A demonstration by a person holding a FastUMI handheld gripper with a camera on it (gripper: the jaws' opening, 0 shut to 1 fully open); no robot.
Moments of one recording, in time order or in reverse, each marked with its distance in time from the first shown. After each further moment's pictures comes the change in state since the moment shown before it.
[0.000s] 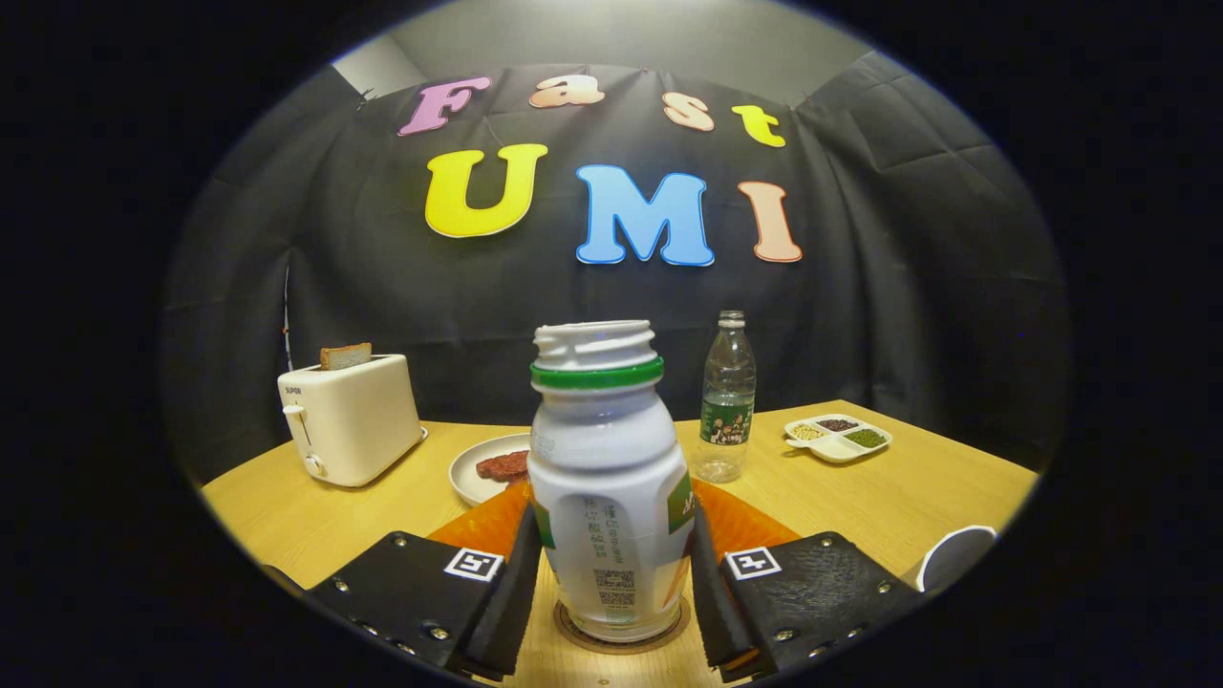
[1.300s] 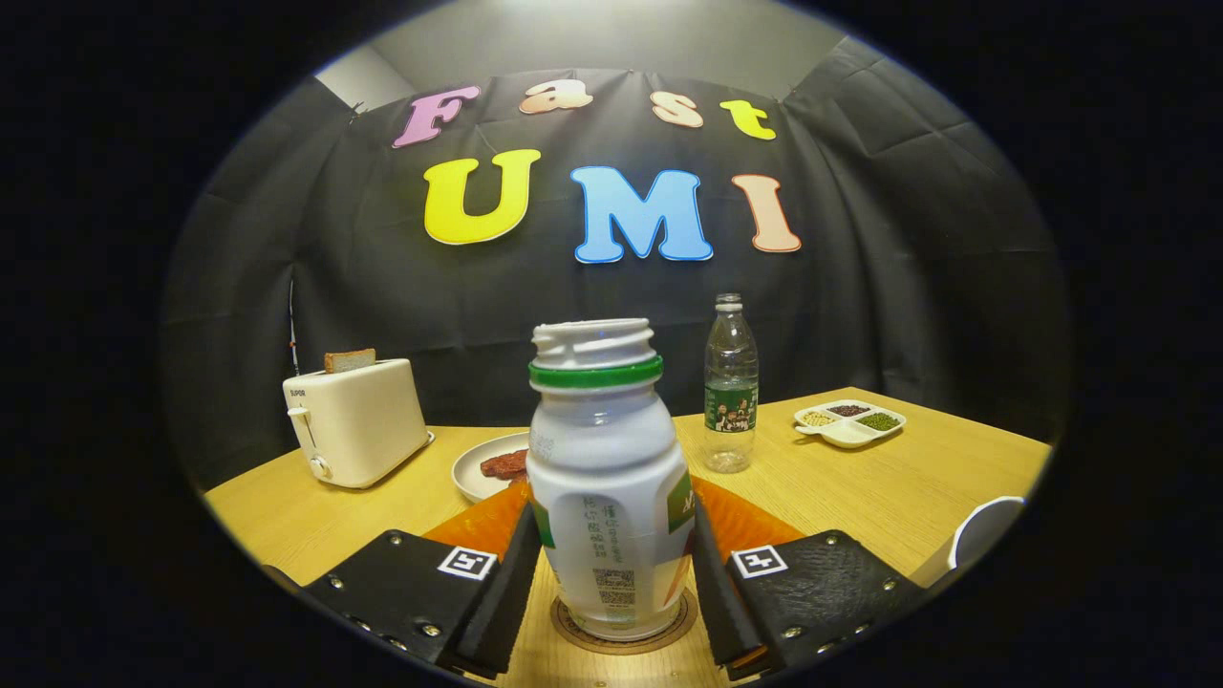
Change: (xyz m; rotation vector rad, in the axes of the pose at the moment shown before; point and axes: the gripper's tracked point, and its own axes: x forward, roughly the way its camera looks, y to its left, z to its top) arm 0.003 -0.004 -0.015 0.043 -0.026 0.027
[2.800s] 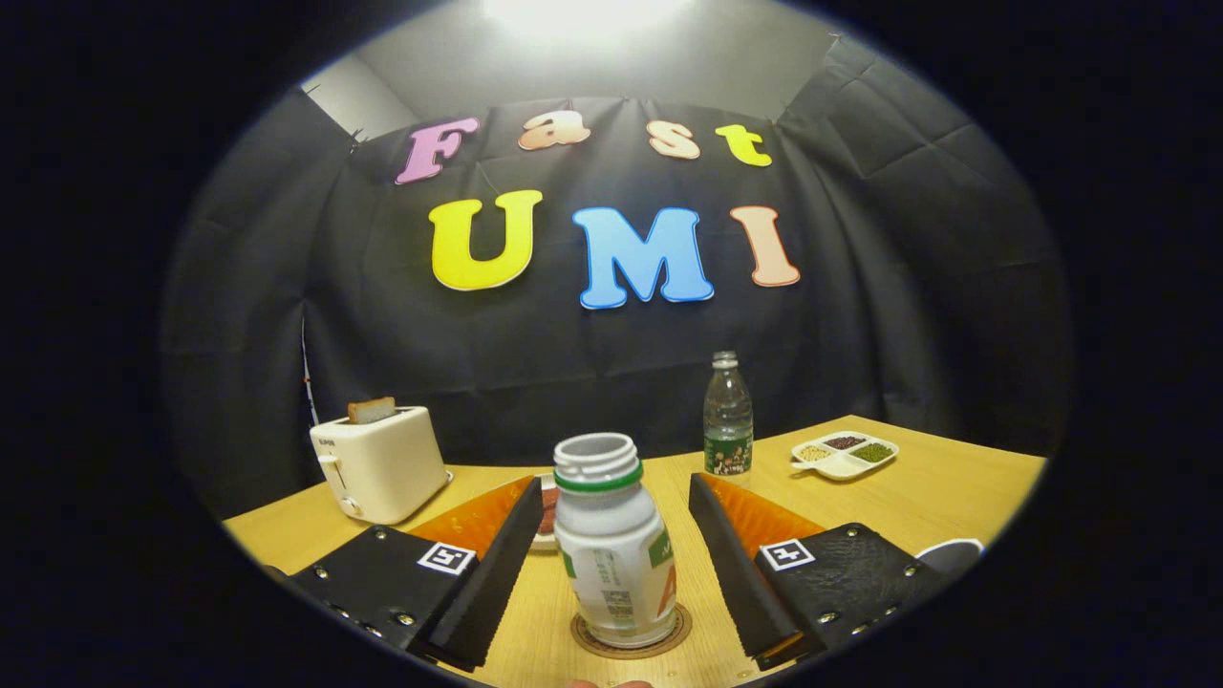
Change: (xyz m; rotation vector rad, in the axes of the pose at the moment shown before) arm -0.033 0.006 0.069 0.035 -0.123 0.034
